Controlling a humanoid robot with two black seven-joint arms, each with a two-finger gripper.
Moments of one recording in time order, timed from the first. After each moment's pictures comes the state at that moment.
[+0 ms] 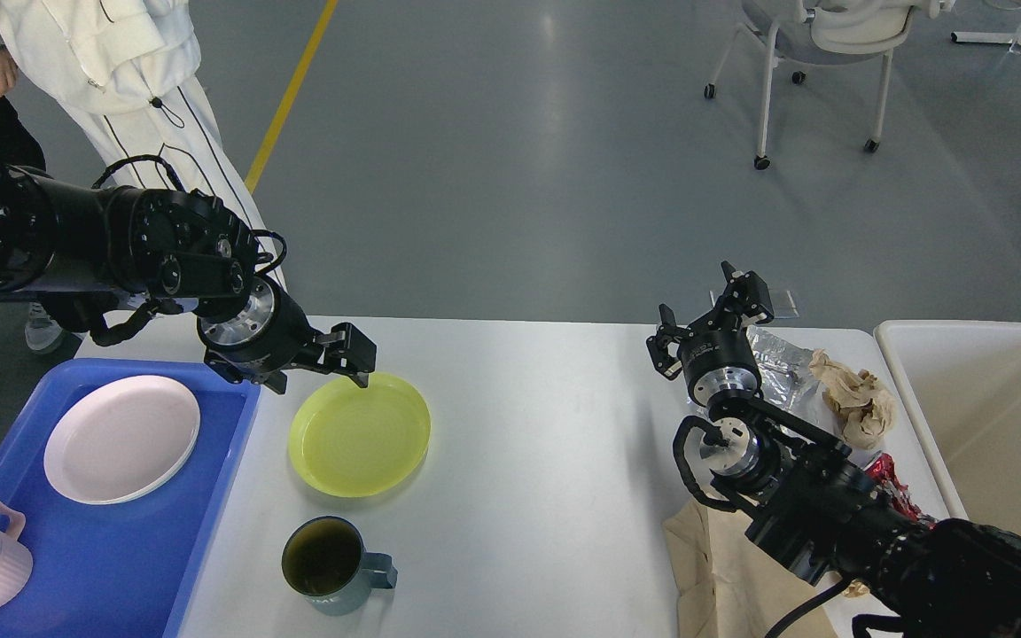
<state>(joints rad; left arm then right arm) -1.85 0.13 1.38 -1.14 -0.09 -0.56 -0.15 0.71 0.02 0.51 0.47 0.27 0.06 0.58</state>
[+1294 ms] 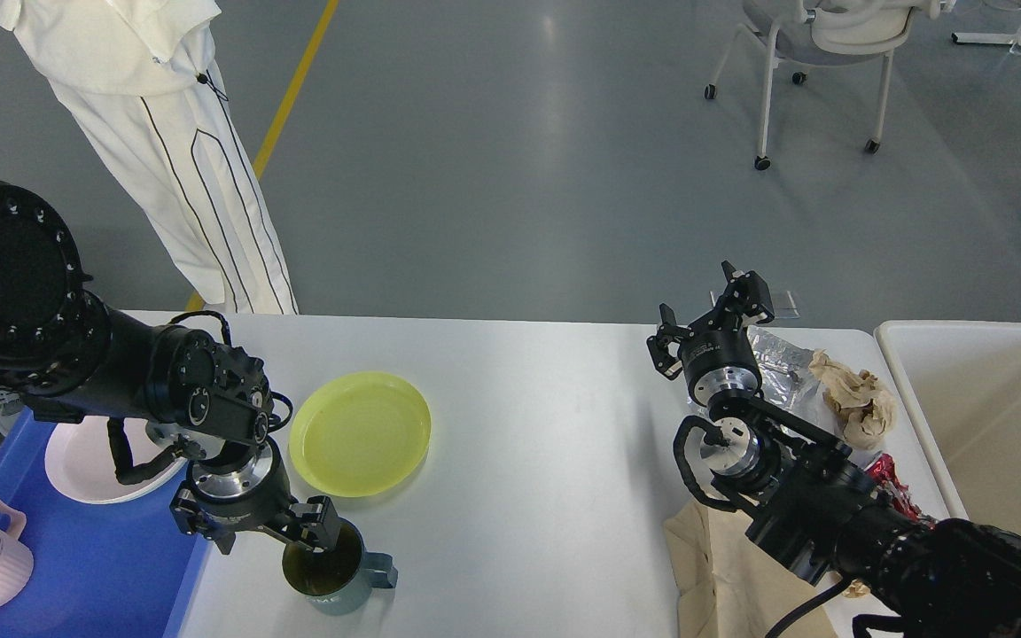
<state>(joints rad) -1.66 0.09 1.30 -1.32 0.02 -0.46 0.11 0.71 0.02 0.51 0.47 0.27 0.06 0.58</state>
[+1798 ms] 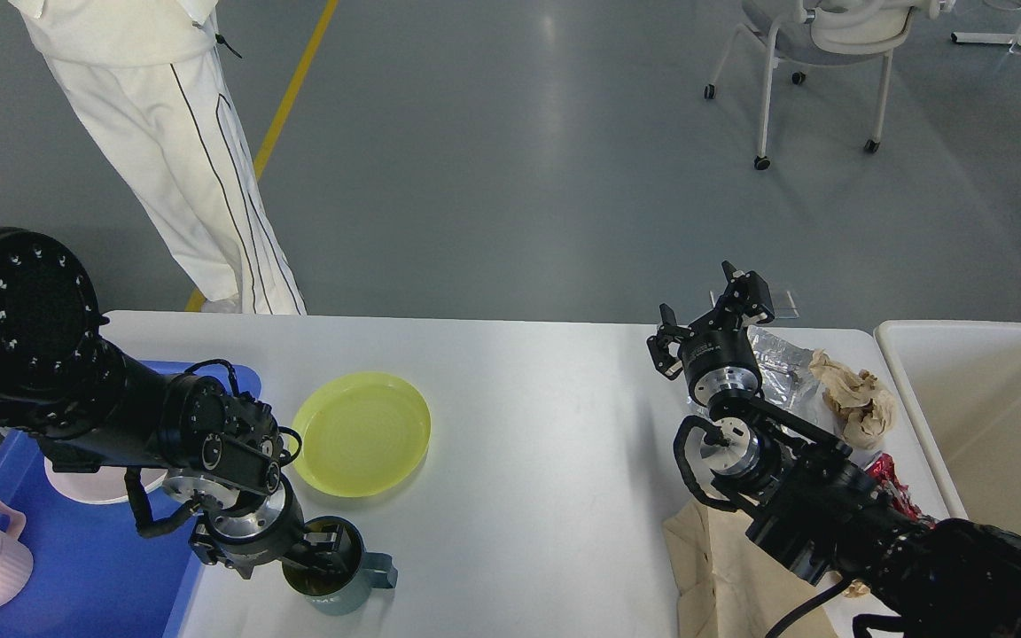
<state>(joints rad) -1.55 0.09 1.24 -1.32 0.02 -0.30 0.15 0.71 0.02 0.51 0.47 0.27 0.06 0.58</state>
